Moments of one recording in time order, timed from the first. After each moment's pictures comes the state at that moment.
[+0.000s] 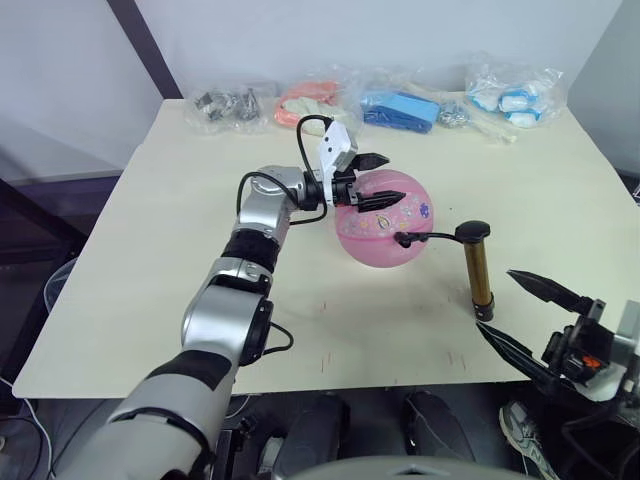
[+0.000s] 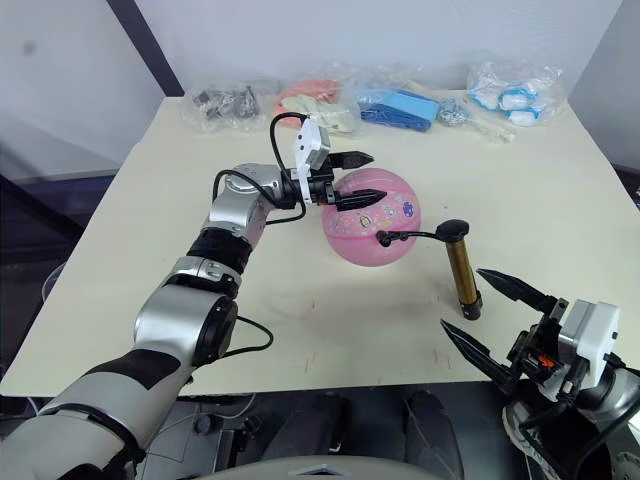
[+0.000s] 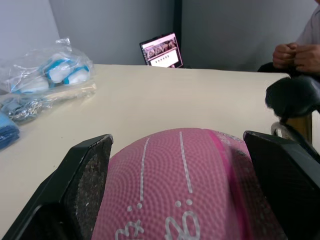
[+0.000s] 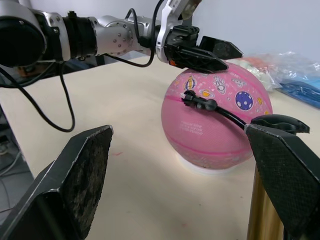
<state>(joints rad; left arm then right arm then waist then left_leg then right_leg) -1.09 0.24 -0.07 0.92 -0.17 -0.04 -1.18 0.46 -0.52 -0.36 -0.71 0.65 0.12 0.89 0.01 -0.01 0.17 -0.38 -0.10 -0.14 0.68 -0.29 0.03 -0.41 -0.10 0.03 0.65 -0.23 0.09</state>
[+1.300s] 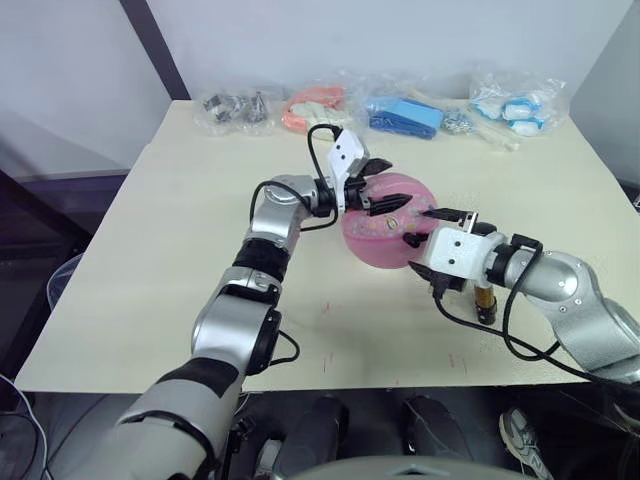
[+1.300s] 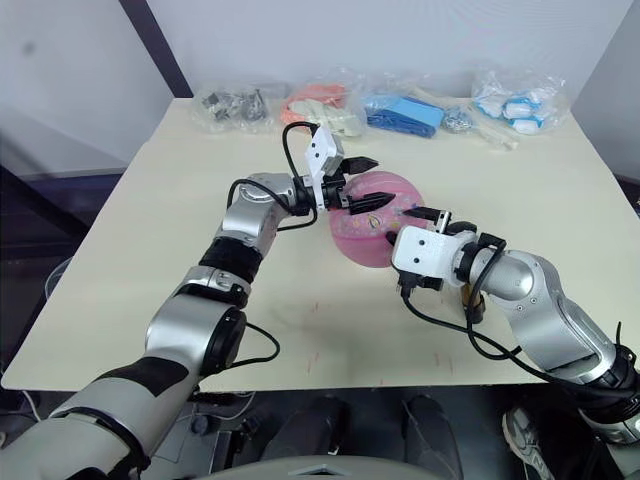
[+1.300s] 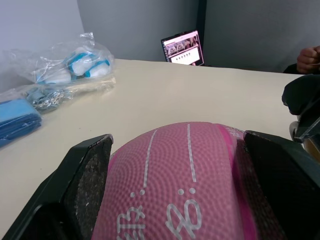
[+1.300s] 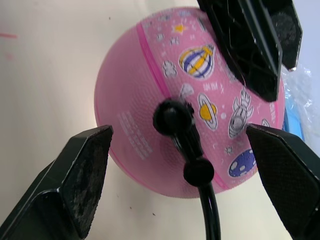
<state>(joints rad) -1.03 0.20 -0.08 0.84 -0.14 0.02 -1.06 -0.38 -0.79 0.34 -0.57 -0.13 0.53 0.67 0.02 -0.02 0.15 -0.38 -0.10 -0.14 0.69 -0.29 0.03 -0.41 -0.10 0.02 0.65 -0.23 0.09</state>
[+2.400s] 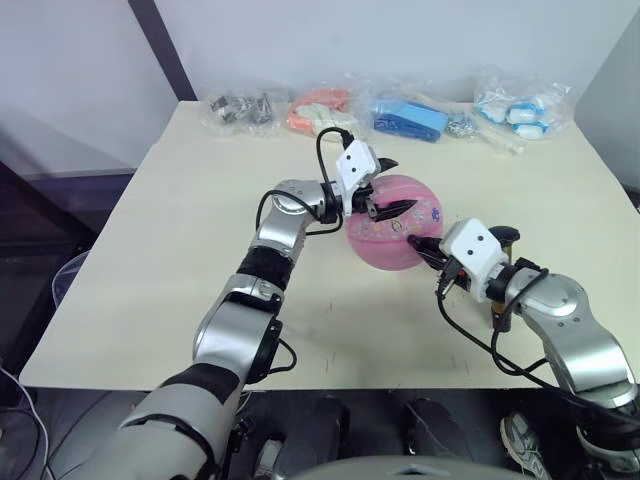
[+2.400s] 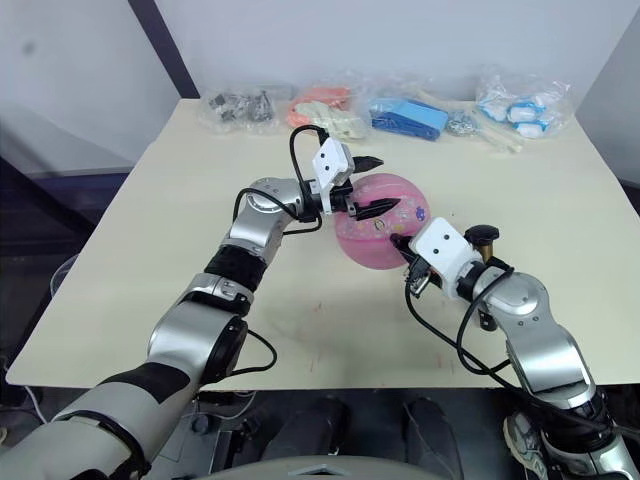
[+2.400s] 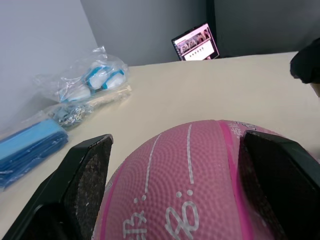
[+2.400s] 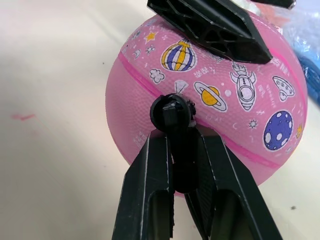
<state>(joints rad) -0.98 0.18 -0.17 0.81 -0.08 -0.16 -0.96 -0.16 -0.50 0.10 -0.60 0.07 0.65 0.63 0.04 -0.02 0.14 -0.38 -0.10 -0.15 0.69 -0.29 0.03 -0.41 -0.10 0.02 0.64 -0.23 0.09</state>
